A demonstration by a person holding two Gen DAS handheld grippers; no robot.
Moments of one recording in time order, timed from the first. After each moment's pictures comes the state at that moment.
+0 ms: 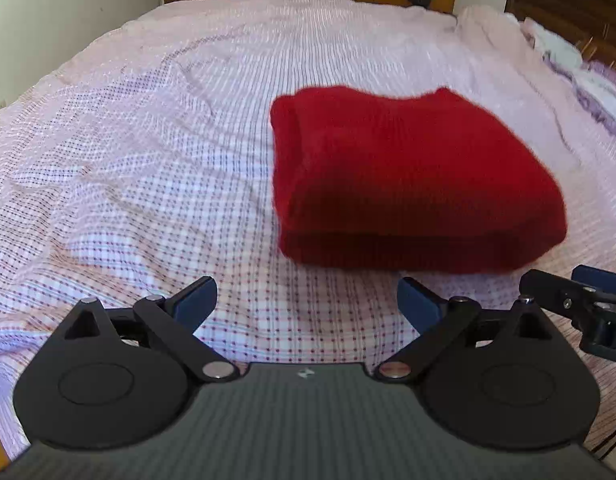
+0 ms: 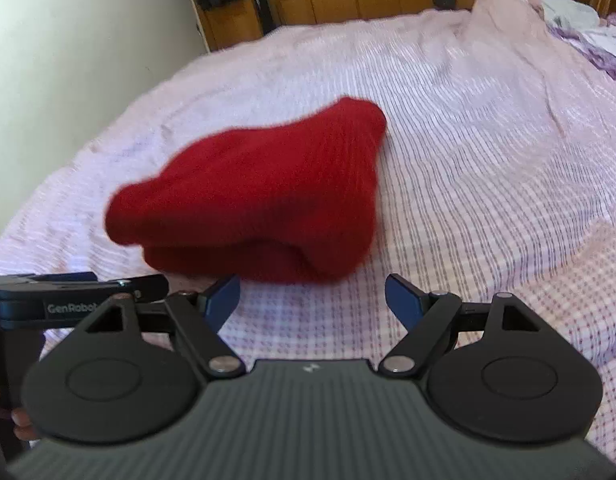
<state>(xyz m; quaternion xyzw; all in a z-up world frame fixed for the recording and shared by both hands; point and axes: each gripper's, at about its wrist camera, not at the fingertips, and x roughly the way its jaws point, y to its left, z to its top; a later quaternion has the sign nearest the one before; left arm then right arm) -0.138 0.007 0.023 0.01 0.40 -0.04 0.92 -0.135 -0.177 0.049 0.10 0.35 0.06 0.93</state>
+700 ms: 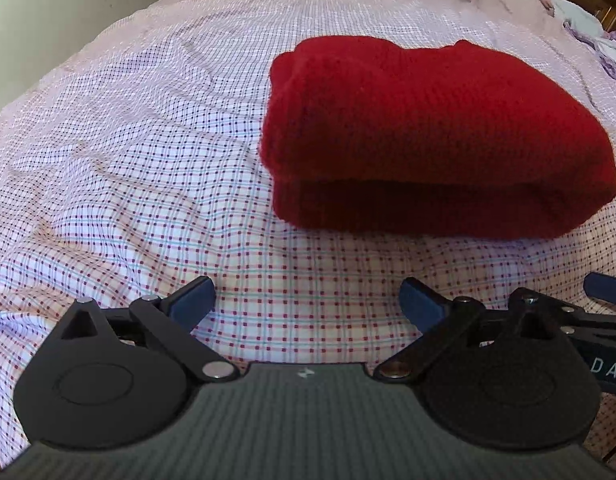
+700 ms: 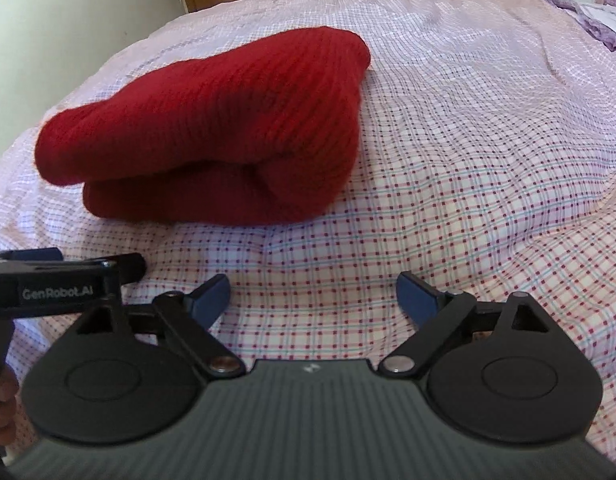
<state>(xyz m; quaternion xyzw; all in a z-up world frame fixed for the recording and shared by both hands) -0.128 -0.007 -0.013 0.04 0.42 -0.01 0.91 -0.118 -0.179 0.001 0.08 0.39 0.03 0.91</state>
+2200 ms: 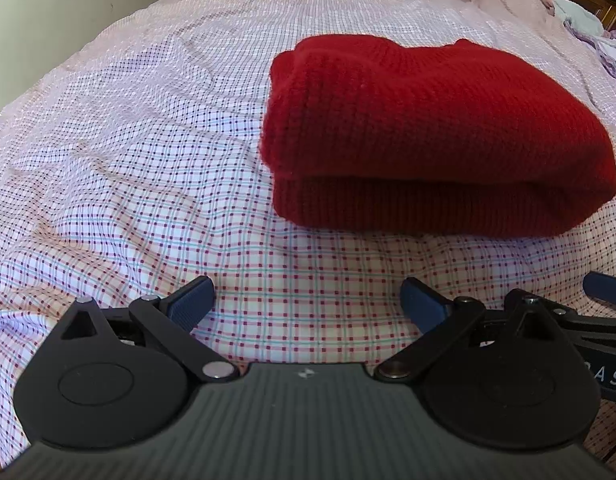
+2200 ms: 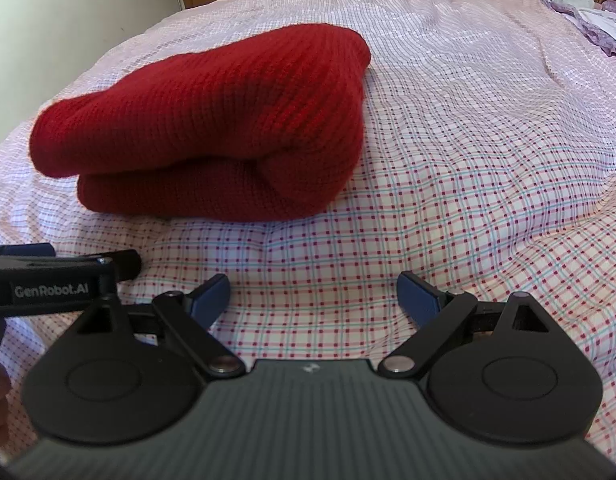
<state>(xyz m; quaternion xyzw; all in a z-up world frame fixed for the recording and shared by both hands) -0.130 -0.008 -0.014 0.04 0.42 -0.01 0.91 -0.117 -0.179 -0.001 0.07 0.40 0.03 0.91</state>
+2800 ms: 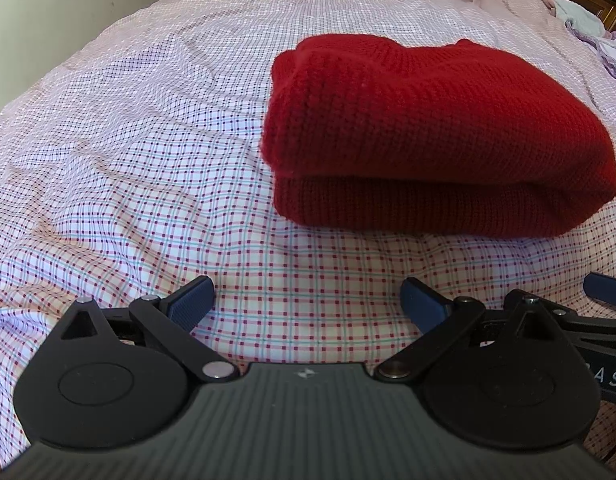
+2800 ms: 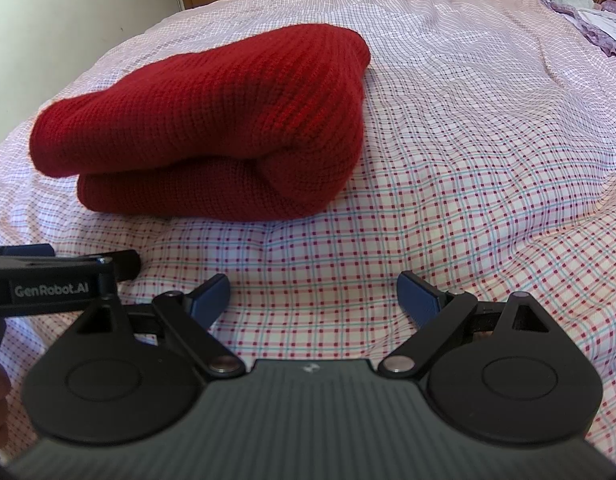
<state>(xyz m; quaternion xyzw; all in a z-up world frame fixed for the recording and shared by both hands) -0.130 -0.008 -0.013 0.04 0.42 -0.01 0.91 -0.116 -0.181 -0.001 0.07 0.40 0.03 0.91</state>
